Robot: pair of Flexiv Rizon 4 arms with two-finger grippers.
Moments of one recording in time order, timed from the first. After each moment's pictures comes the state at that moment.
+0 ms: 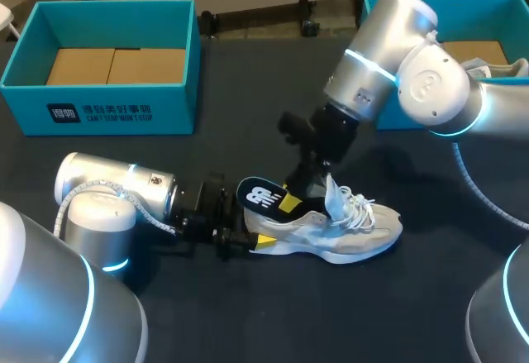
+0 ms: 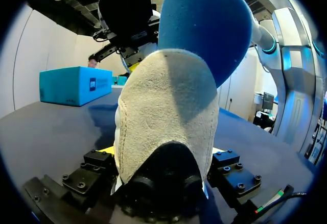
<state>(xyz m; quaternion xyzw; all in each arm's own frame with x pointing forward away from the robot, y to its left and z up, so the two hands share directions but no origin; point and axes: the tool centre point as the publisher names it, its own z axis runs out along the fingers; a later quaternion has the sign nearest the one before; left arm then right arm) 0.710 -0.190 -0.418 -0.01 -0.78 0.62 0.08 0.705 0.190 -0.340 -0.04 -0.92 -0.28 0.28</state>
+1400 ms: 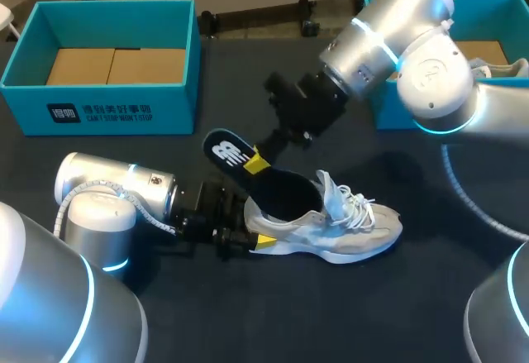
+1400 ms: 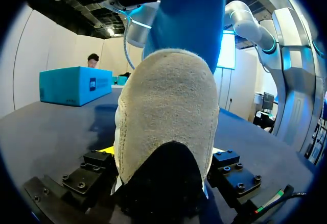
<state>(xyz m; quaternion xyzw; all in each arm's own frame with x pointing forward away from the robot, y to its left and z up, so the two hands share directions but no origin) 0.710 -0.190 -0.418 -0.01 -0.78 0.62 0.08 0.725 0.252 -0.255 -0.01 -0.88 -0.42 0.22</state>
